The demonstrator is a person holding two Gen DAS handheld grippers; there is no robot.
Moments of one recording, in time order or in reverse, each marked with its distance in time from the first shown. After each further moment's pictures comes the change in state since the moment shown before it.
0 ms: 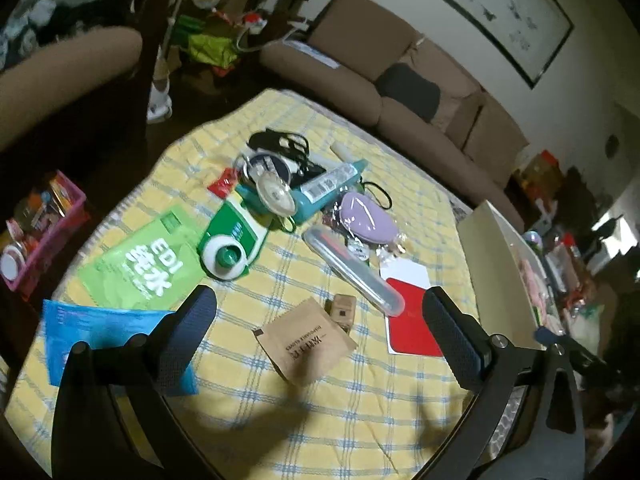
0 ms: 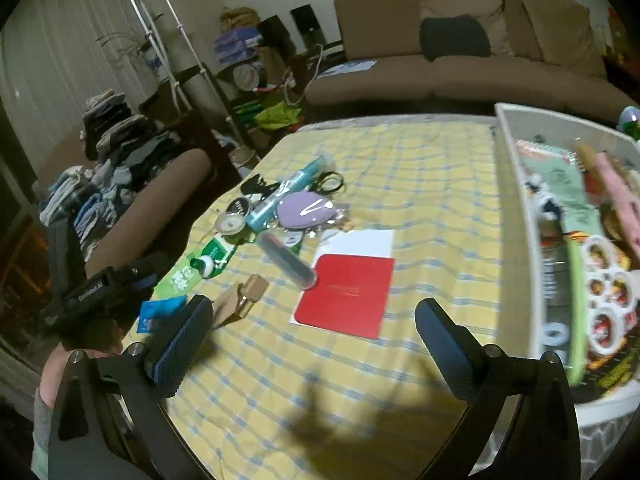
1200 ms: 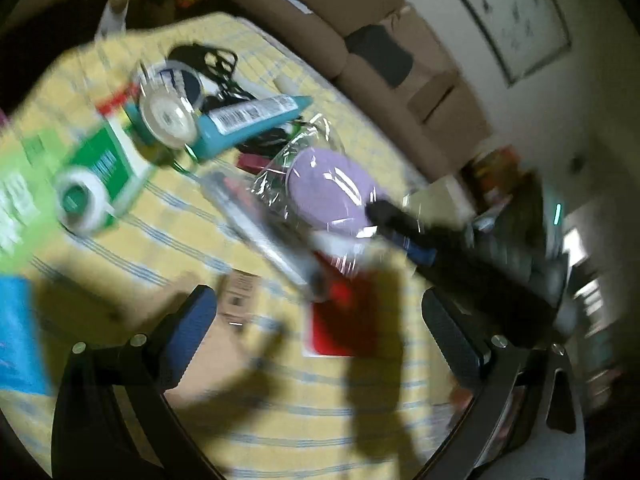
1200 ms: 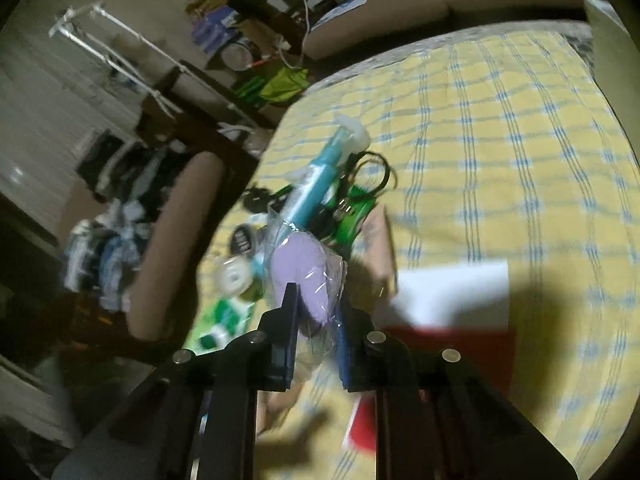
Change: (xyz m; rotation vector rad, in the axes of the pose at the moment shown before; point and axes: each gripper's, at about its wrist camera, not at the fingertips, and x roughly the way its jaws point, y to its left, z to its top) left arm 0.075 -0.025 -0.007 -0.176 0.166 -0.271; right arm 0.146 -0.036 0.063 0.278 0.153 0.231
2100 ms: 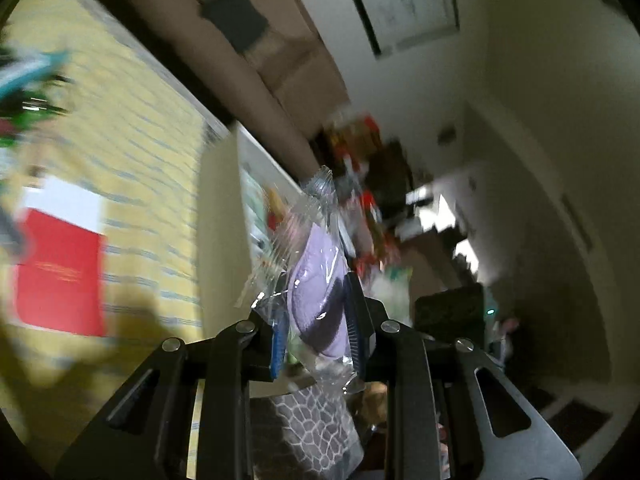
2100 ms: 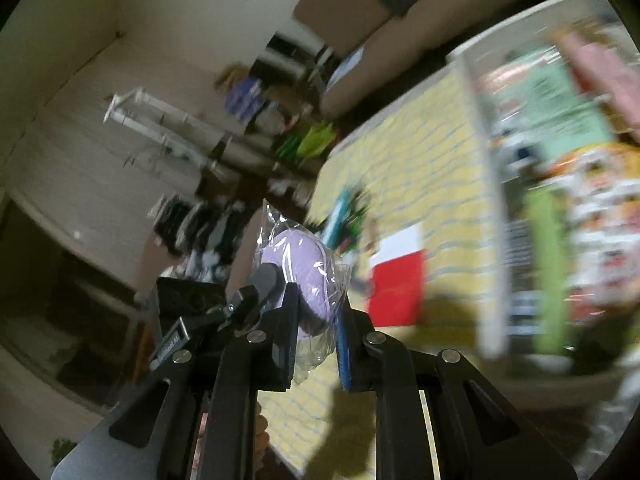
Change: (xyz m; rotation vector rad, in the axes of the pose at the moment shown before) left arm 0.058 -0.177 -0.051 0.156 0.161 -0.465; right arm -0.237 -0.047 -0.067 0.153 -0.204 0.169
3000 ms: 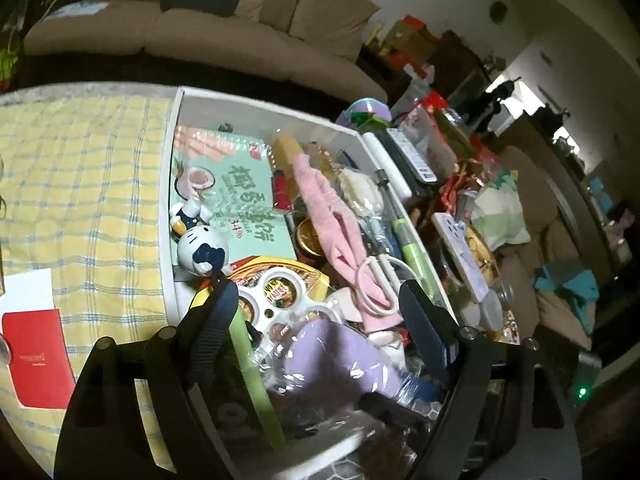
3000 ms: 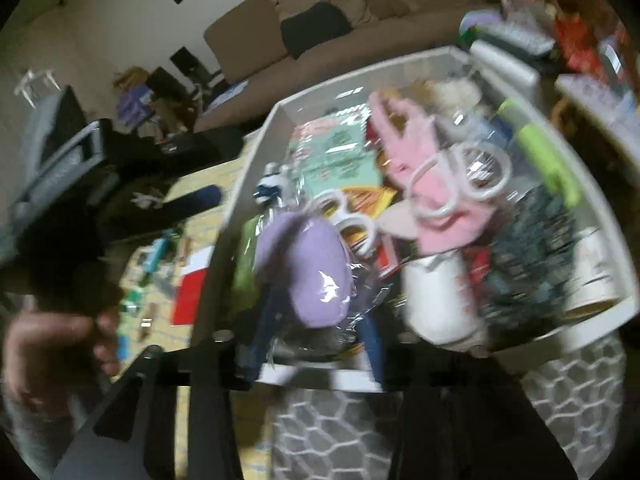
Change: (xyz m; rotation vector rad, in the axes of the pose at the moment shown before) left arm 0.146 -0.095 -0.004 0.299 0.214 0.435; right arm -0.082 -0.061 -0.008 -0.146 -0.097 -0.546
